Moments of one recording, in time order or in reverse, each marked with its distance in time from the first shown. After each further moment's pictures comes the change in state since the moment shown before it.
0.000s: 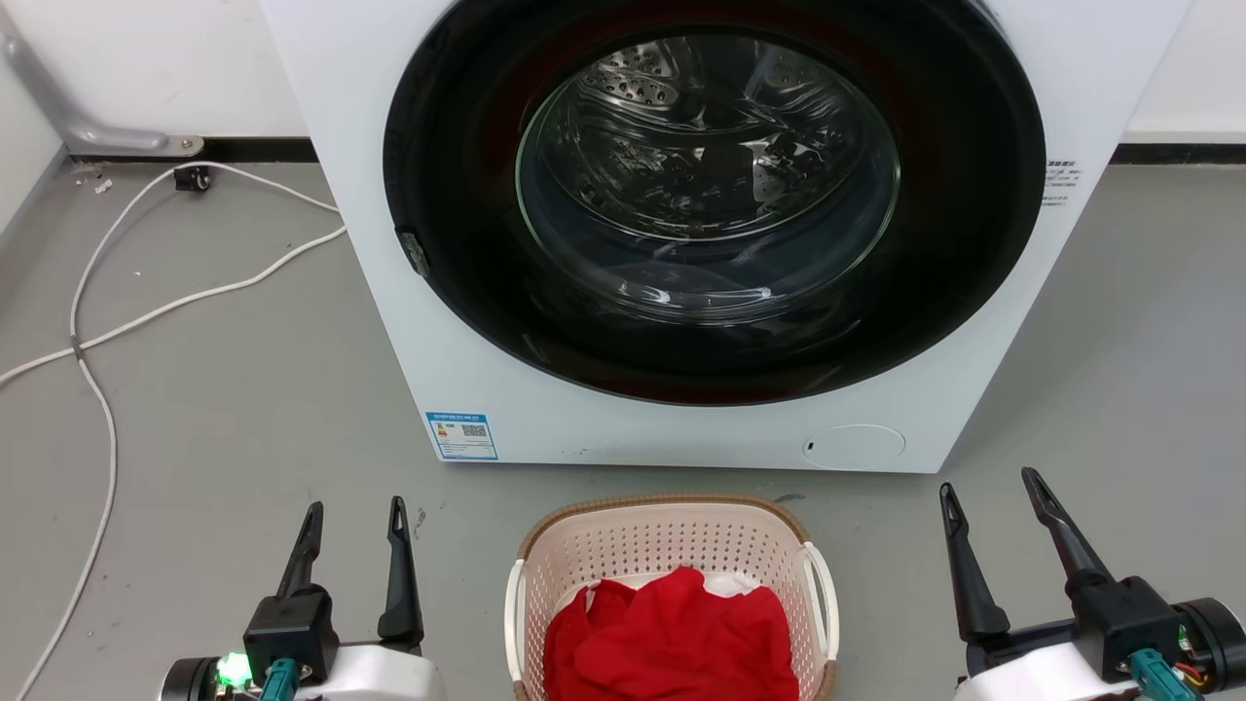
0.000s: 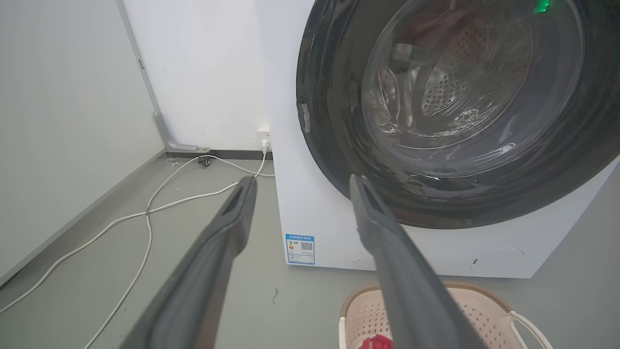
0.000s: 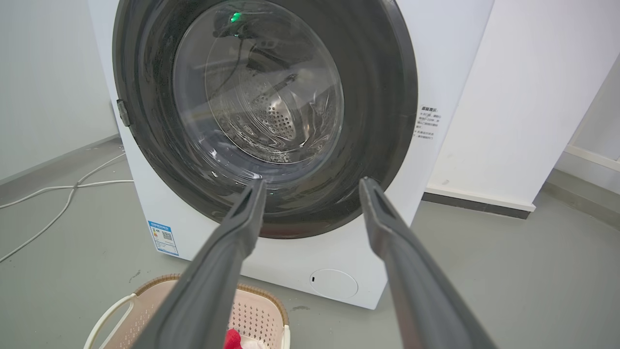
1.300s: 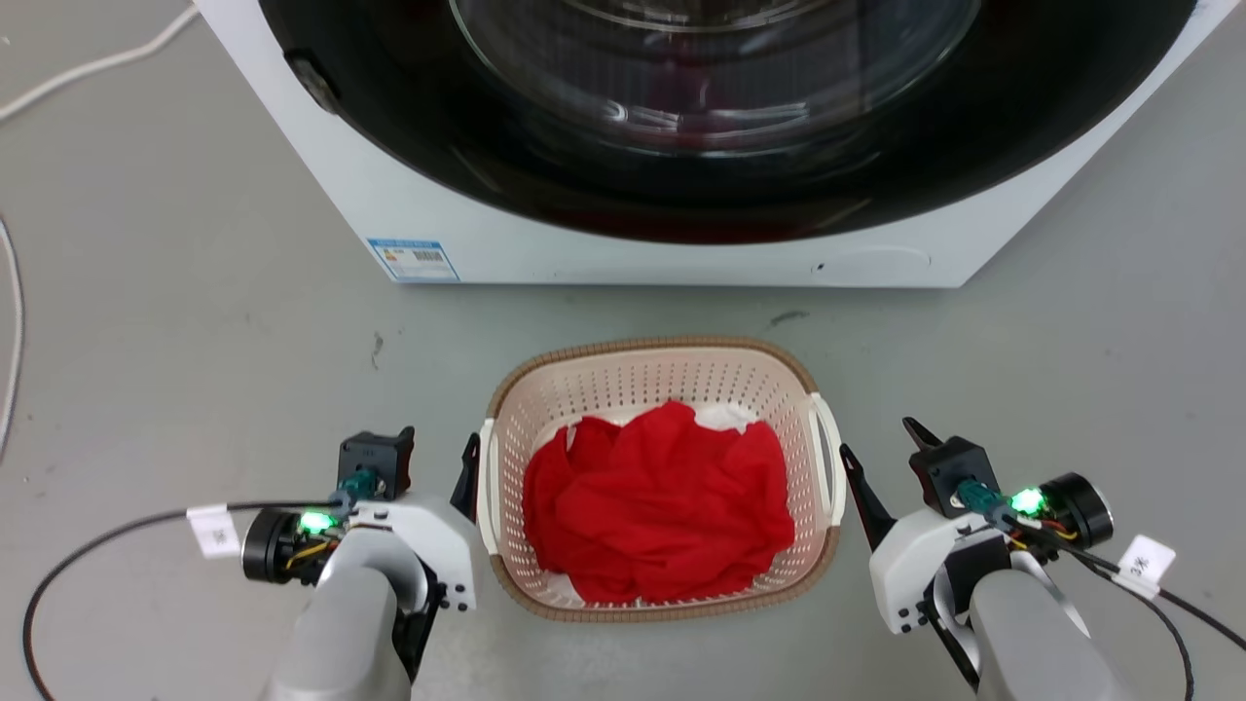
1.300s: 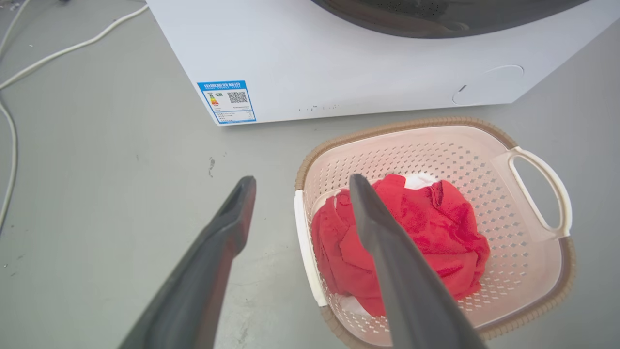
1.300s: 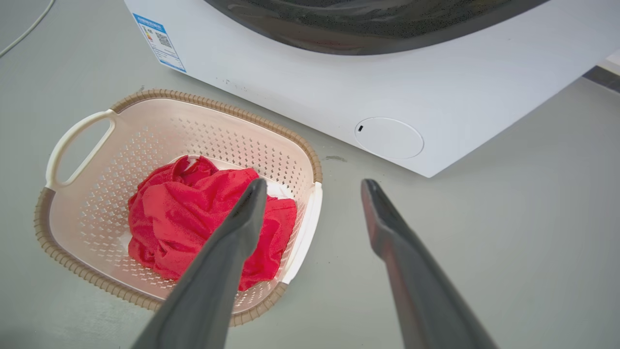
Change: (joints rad) left arm -0.522 0.019 -0.053 0.782 -0.001 -0.169 0.000; right arm -0.486 0.000 0.110 0.754 -0.116 0.000 0.000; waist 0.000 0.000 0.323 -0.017
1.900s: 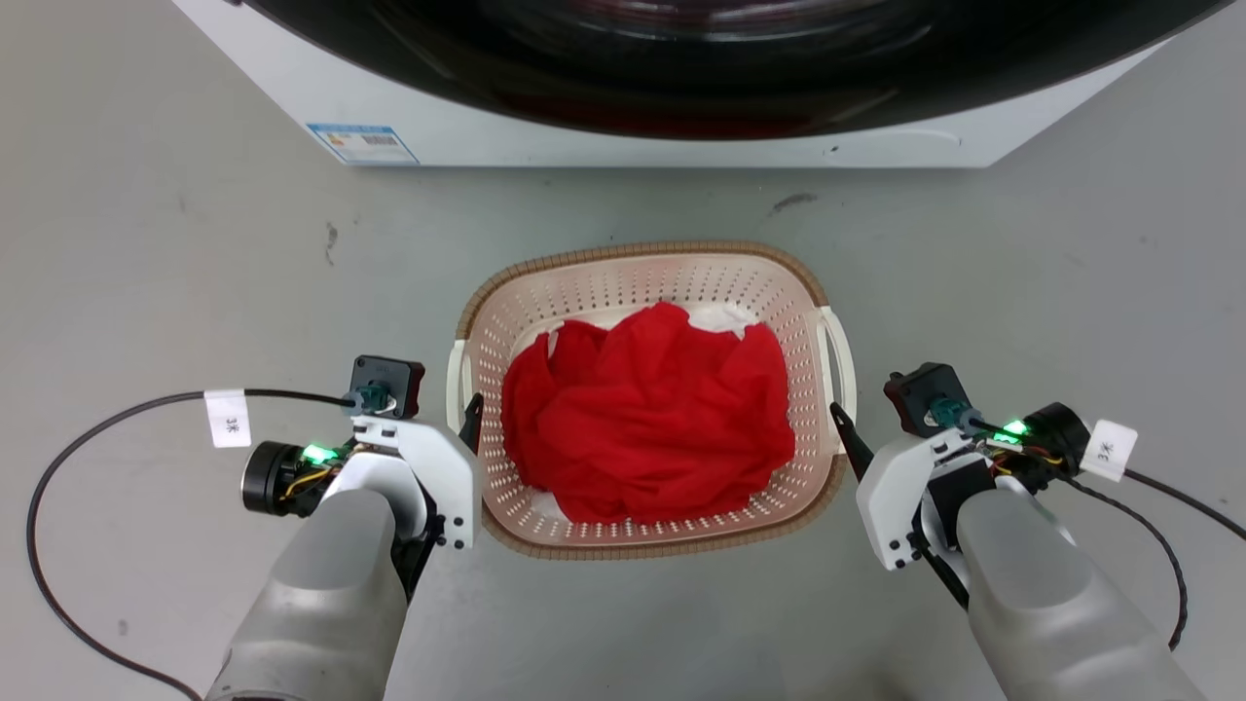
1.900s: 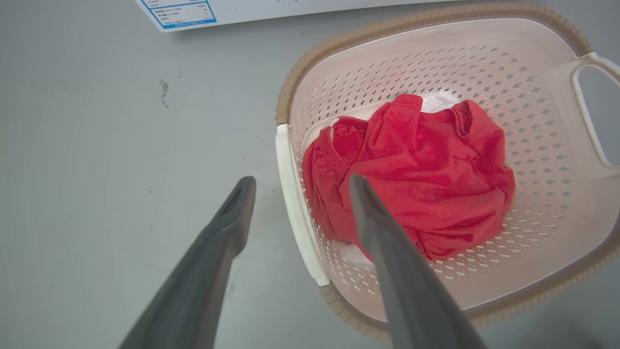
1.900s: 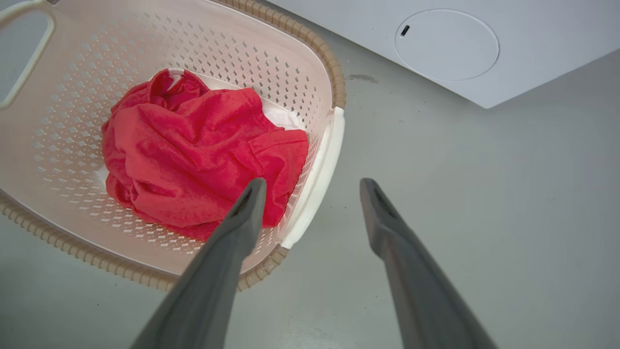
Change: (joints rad) left arm -0.276 0.014 -0.077 0.341 -0.031 -0.029 0.046; right arm -0.273 0.000 0.084 0.345 0.030 0.000 0.018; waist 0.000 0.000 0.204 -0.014
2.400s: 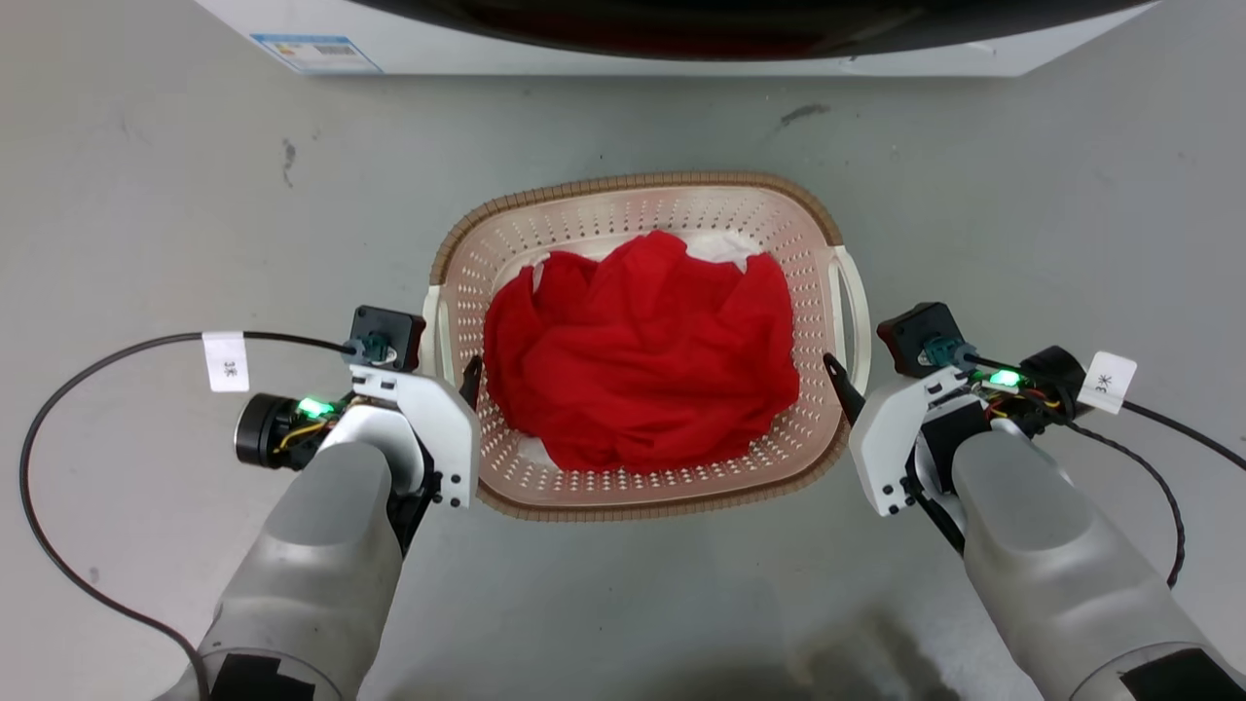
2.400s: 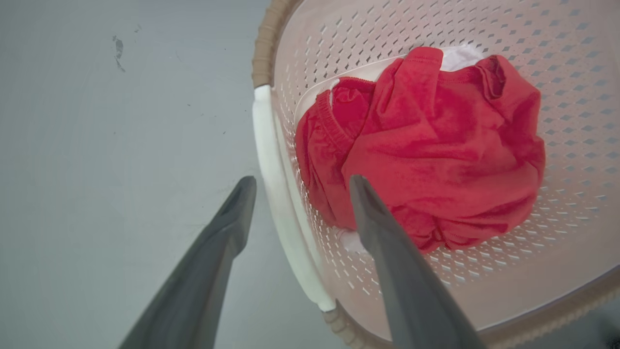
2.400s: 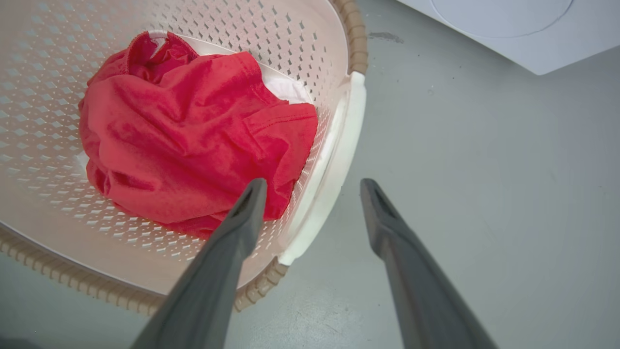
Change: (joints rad) left arm -0.083 0.013 -0.072 0.026 -0.049 -0.001 0.056; right arm -0.120 0.000 0.082 0.068 0.094 0.000 0.044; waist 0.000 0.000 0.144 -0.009
